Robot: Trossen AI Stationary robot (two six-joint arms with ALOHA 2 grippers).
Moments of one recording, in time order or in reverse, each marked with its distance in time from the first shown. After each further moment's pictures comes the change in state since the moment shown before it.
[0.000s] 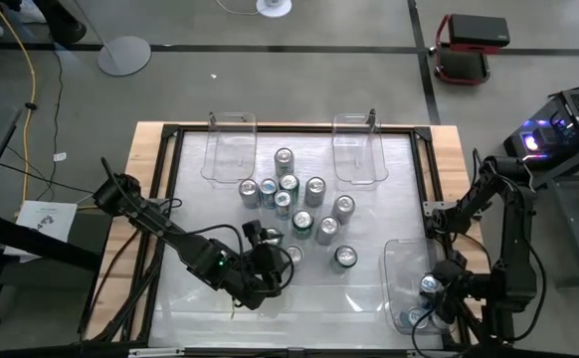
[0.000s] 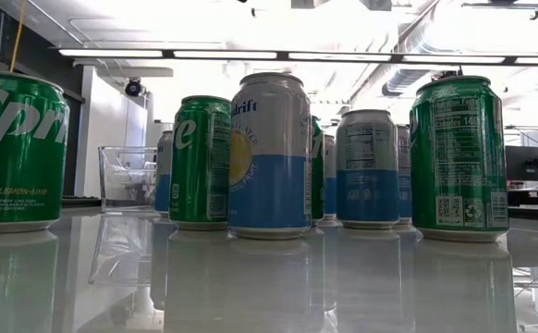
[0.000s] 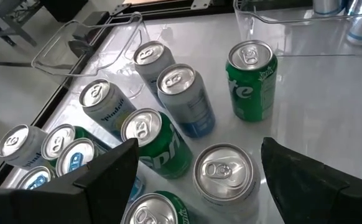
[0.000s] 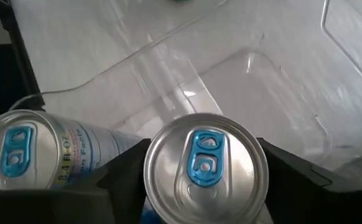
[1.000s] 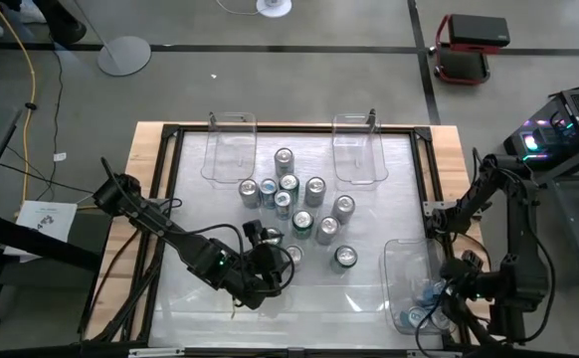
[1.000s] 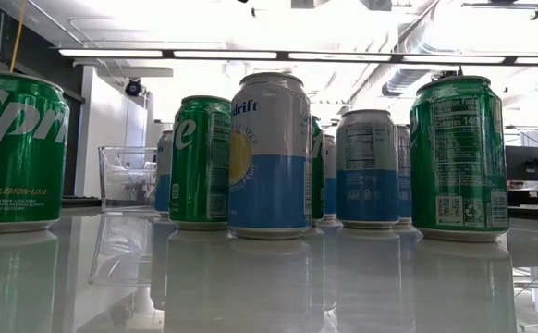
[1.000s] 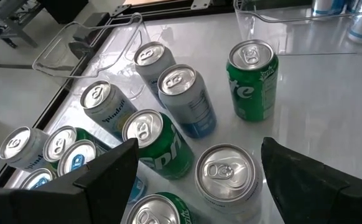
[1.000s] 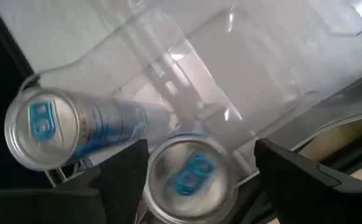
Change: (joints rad) left arm -0.001 0.000 0.000 0.002 0.000 0.012; right arm -0.045 -0.021 0.163 -0.156 -0.174 0.029
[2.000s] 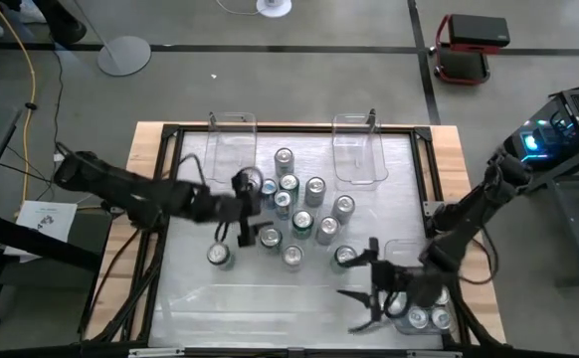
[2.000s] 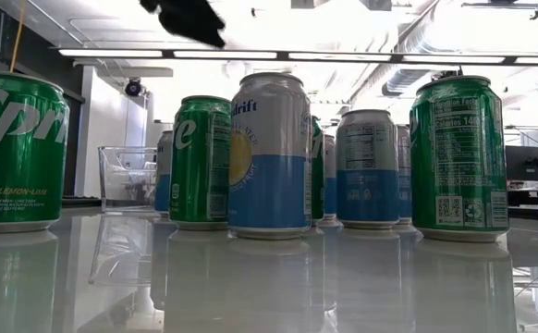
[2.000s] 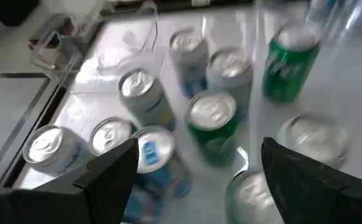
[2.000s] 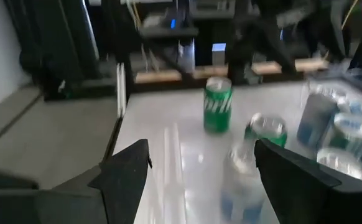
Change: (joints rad) left arm 0.345 -0.452 -0.439 0.246 0.431 0.401; right arm -0.650 0.008 -0.250 1.525 0.462 -1.766
